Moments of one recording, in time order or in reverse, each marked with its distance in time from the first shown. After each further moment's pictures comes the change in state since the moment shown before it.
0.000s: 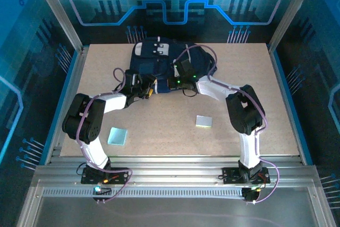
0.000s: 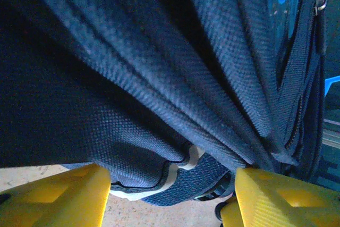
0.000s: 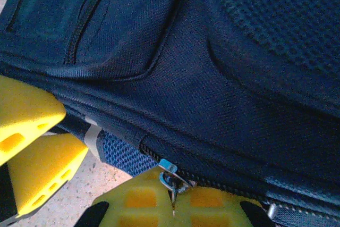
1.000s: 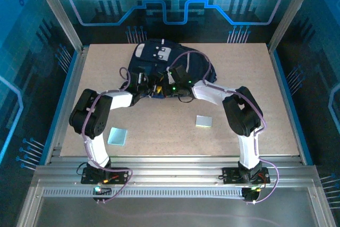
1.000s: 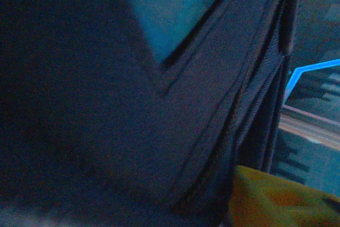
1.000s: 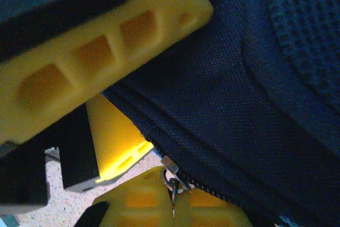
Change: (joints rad) left arm -0.053 0.101 0.076 0.103 0.051 -0.148; right arm 0.066 -0.005 -0.048 0.007 -0.067 0.014
